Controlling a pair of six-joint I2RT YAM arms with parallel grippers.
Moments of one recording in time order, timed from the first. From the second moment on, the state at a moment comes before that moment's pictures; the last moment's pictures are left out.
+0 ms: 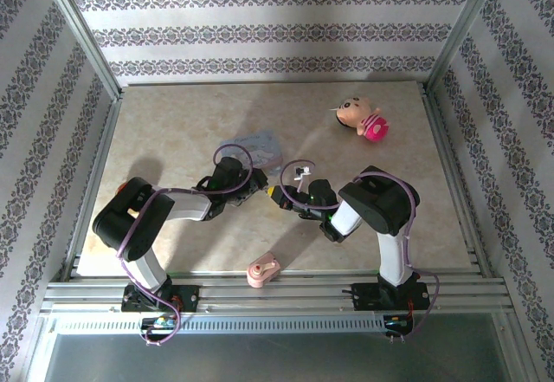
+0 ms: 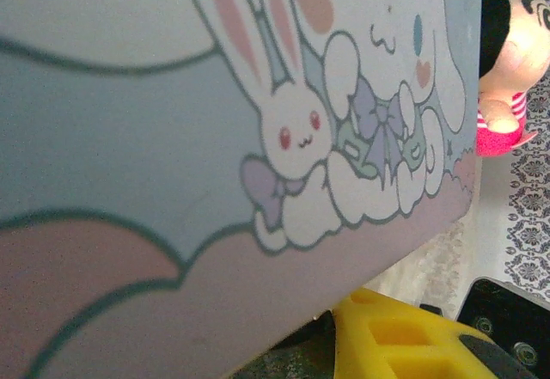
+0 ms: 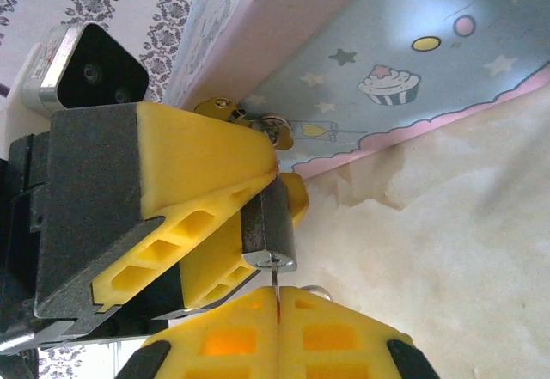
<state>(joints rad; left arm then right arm) -0.54 1.70 0.66 0.44 0.16 -1.15 0.66 2.00 0.49 1.25 -0.34 1.02</state>
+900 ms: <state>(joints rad) -0.54 1.69 0.62 0.49 0.16 -1.19 0.66 2.01 0.50 1.26 -0.32 1.16</state>
